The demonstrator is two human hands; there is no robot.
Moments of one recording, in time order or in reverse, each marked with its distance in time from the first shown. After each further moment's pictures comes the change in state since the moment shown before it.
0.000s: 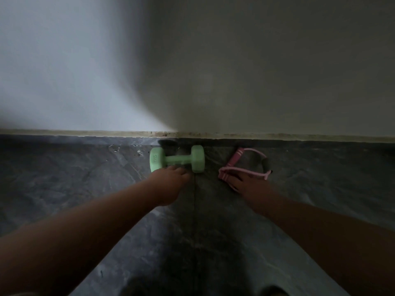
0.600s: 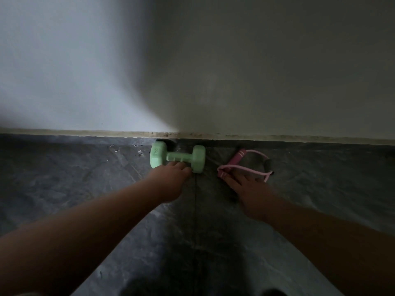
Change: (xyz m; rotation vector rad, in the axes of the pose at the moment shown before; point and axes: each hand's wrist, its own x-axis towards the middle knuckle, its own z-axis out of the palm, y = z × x) left_hand 0.007 -0.002 -0.001 -0.050 0.065 -0.086; right_hand 0.006 -0.006 0.002 -0.102 -0.178 0.080
